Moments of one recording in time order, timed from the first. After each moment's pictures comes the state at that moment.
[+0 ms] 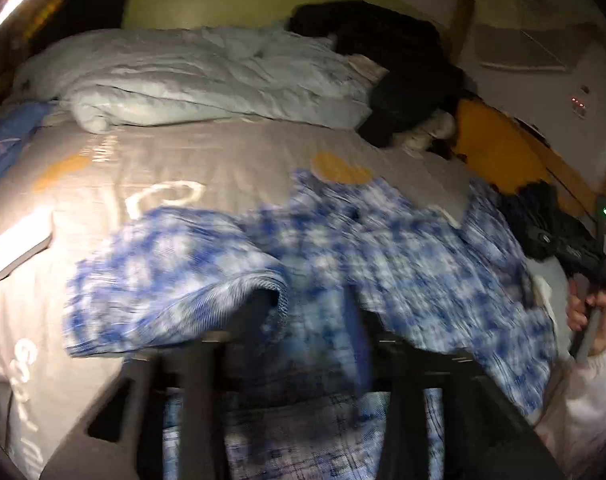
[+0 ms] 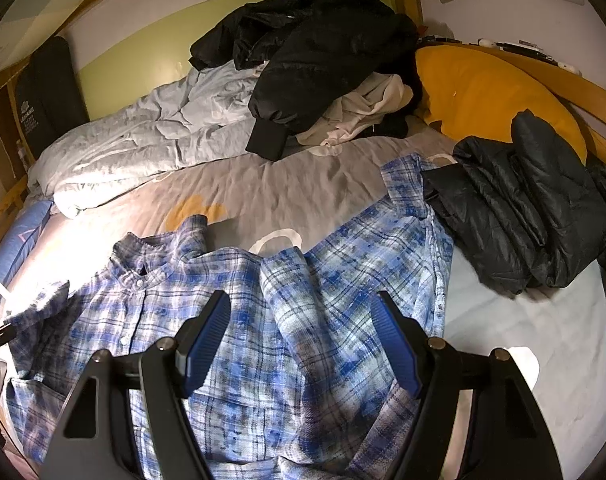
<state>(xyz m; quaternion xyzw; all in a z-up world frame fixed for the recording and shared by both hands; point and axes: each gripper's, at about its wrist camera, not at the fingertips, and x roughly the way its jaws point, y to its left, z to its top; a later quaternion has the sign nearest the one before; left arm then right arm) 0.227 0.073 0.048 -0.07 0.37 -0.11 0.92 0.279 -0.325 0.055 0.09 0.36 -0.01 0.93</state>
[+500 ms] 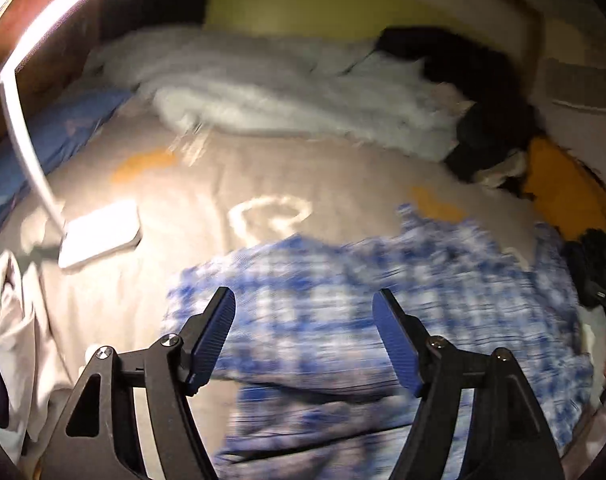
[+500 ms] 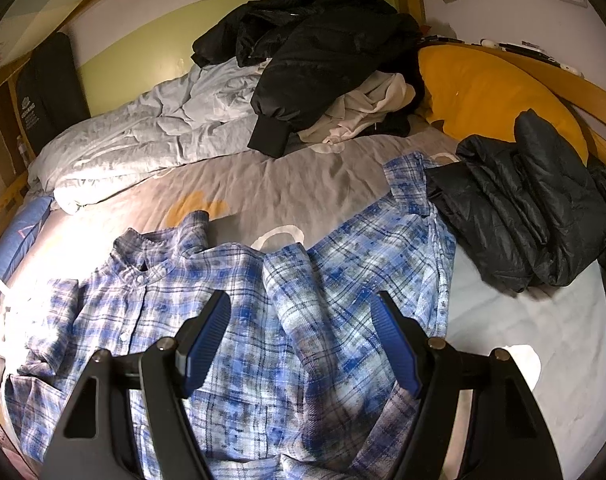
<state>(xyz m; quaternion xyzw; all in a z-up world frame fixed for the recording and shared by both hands) 0.255 0.169 0.040 -0.10 0.39 0.01 0.92 0.278 -0.322 0.055 0.08 0.37 0.00 0.93</state>
